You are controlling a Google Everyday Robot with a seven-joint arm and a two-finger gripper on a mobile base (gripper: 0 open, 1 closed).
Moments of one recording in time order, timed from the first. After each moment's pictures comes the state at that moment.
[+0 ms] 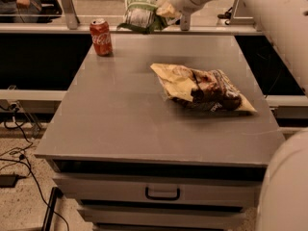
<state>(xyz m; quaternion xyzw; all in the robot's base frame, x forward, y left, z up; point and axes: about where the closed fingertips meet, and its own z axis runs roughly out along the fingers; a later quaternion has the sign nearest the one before) 0.781 -0.046 1.015 -0.66 0.56 -0.12 0.48</state>
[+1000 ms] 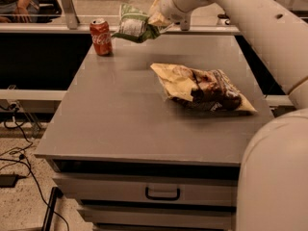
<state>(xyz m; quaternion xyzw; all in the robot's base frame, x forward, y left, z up) 0.794 -0.022 0.982 -0.67 0.58 -0.10 0.46</state>
